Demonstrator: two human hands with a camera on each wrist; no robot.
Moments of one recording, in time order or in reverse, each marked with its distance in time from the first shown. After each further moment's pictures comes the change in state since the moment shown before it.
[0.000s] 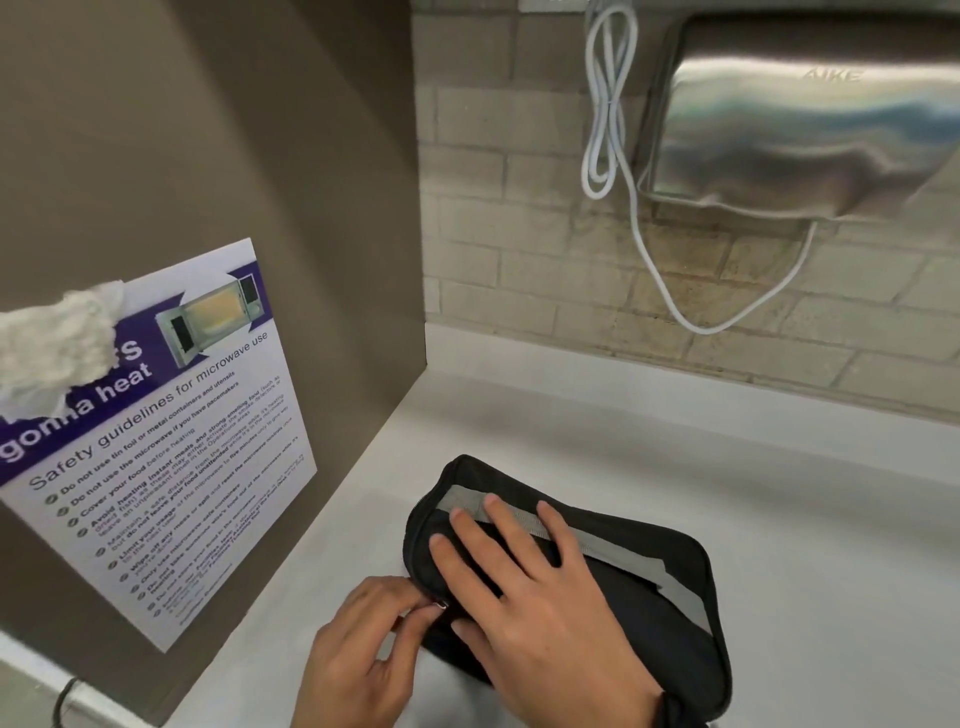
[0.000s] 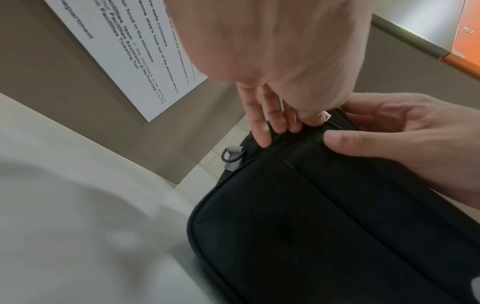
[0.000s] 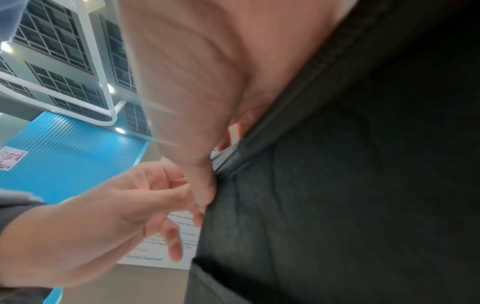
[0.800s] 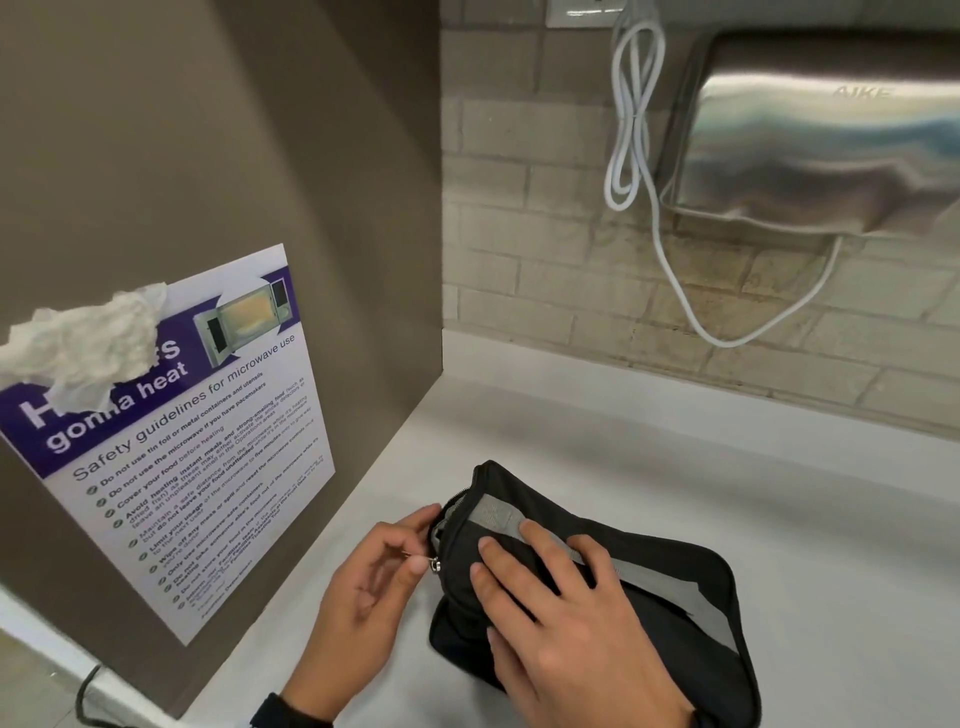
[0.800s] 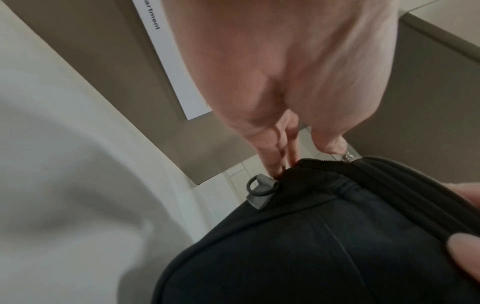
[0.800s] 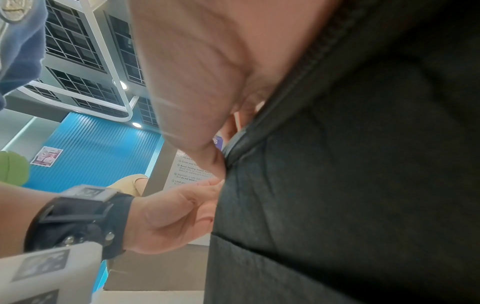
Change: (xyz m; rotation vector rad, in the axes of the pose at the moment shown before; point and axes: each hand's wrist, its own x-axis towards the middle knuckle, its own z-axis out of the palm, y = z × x) left_hand 0.022 -0.021 -0.008 -0.588 -0.137 -0.497; right_hand -0.011 0.000 0.002 -0.015 0.130 -0.018
